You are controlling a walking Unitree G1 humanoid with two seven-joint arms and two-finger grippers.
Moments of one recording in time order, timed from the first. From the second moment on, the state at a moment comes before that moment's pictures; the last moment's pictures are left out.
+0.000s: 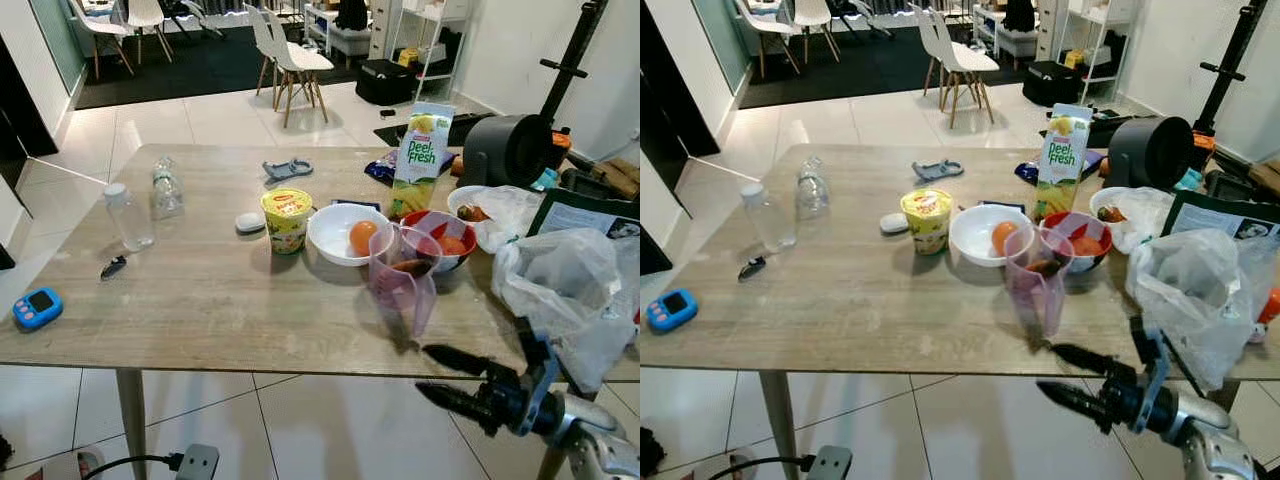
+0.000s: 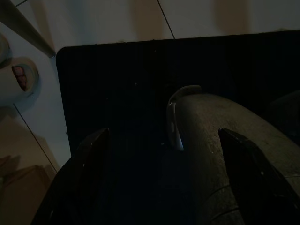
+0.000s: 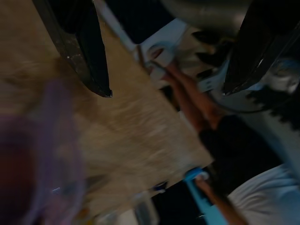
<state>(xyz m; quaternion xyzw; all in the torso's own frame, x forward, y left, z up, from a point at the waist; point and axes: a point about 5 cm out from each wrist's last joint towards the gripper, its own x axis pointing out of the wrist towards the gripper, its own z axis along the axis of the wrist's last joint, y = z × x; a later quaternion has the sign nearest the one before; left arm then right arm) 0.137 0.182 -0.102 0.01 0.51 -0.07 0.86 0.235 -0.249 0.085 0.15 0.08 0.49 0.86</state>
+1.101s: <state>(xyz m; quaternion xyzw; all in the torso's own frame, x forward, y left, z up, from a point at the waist) 0.138 0.182 -0.102 0.01 0.51 -0.07 0.86 0.255 -0.262 0.109 0.12 0.03 0.37 0.92</state>
